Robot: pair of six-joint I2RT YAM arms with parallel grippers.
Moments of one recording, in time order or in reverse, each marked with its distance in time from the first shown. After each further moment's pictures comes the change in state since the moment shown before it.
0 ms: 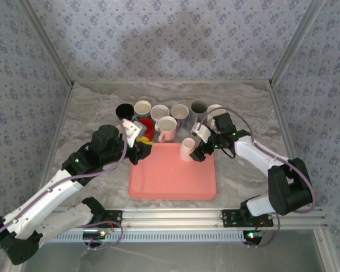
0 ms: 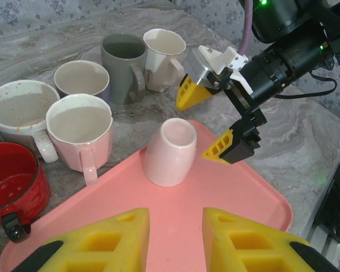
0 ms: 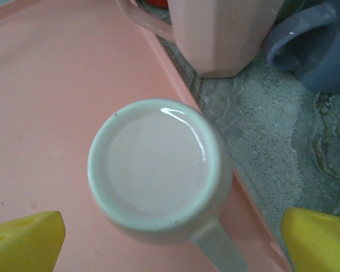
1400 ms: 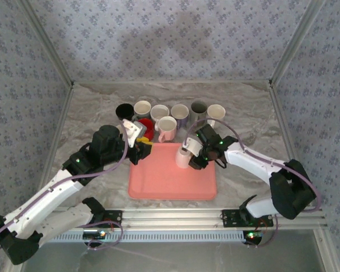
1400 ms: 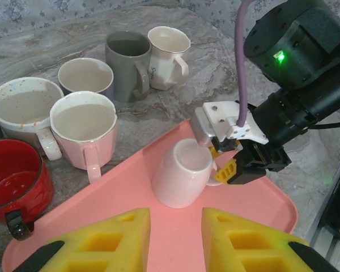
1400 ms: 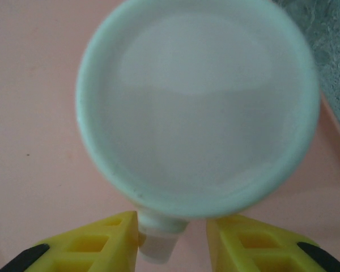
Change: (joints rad) left arm 0.000 0.002 -0.009 0.006 -0.013 0.000; right arm 0.251 -0.016 -0.003 -0.180 0.308 0.155
